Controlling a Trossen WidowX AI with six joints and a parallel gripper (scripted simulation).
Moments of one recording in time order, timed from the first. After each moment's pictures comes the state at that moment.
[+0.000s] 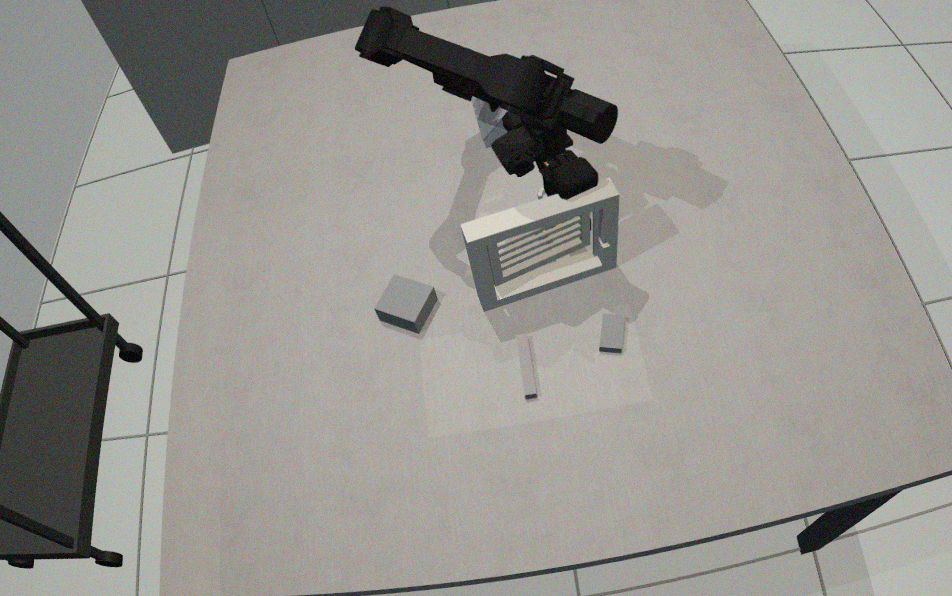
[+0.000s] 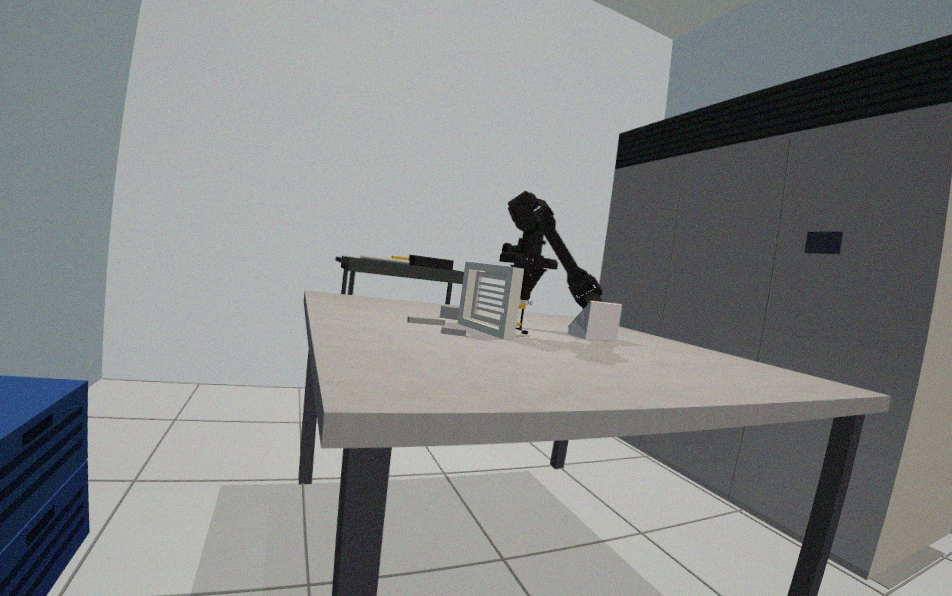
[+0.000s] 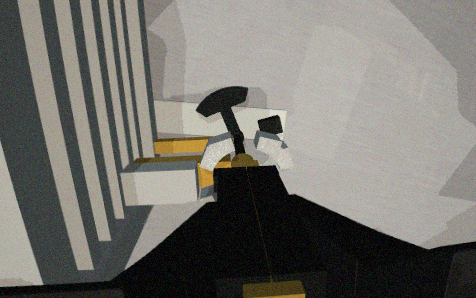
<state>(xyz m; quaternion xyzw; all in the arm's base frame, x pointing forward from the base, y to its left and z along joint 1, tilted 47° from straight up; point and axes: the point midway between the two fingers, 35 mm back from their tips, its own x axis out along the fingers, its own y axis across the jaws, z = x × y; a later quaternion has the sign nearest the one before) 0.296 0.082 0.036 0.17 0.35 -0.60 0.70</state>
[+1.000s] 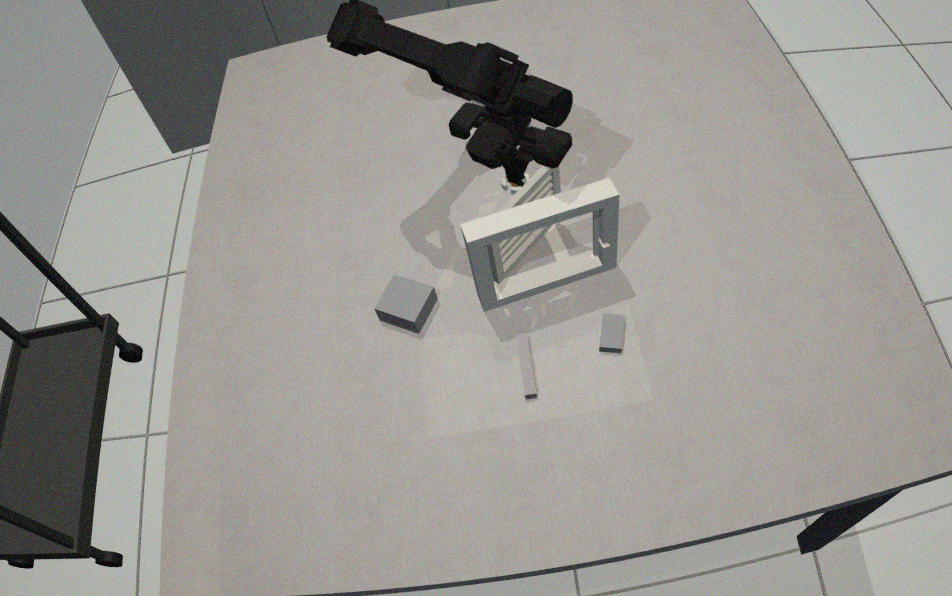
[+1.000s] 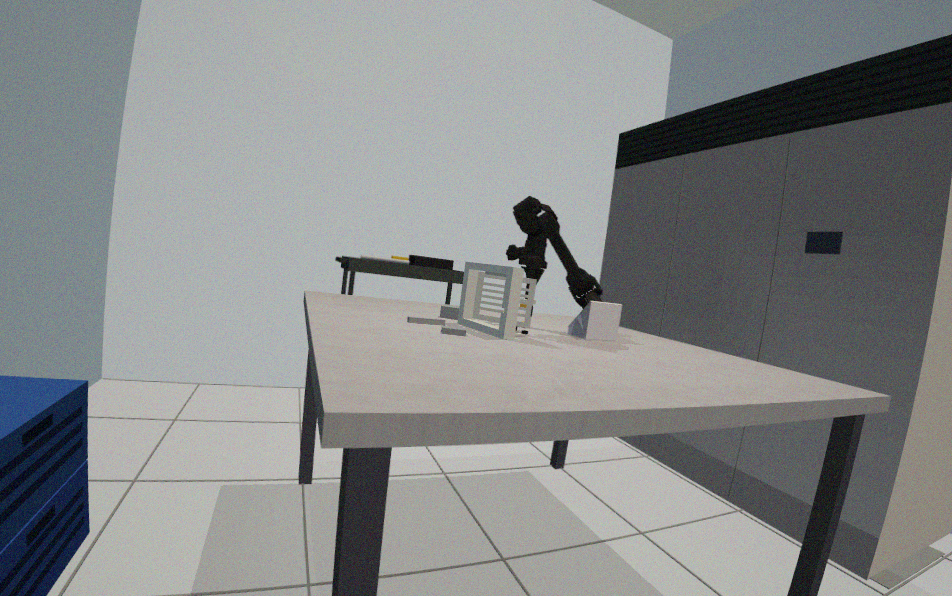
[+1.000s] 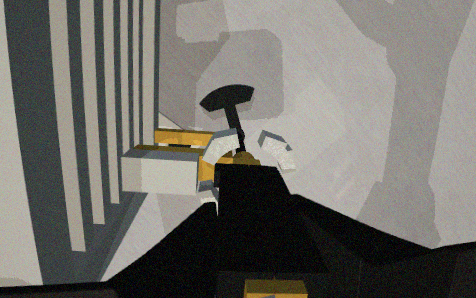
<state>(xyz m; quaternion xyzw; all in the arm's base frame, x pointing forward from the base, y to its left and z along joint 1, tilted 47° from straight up) 0.249 0.047 0.070 -0.04 0.51 -0.48 0.71</state>
